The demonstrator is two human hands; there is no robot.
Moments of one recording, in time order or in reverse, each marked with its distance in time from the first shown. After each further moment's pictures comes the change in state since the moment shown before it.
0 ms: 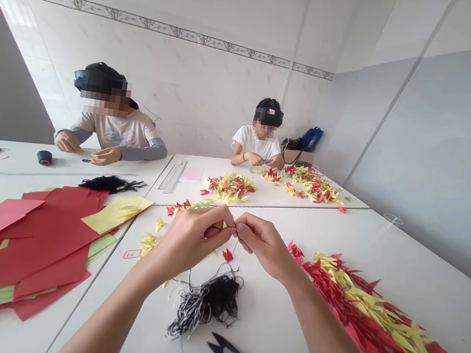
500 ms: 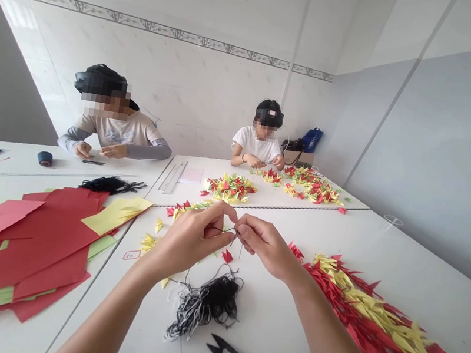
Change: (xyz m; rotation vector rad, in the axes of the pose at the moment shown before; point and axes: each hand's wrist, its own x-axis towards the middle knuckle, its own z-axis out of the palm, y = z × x) left_hand 0.004 0.002 -0.003 -0.146 -0.121 -0.125; right_hand -0.002 -0.001 -0.006 -0.024 -0.036 0.008
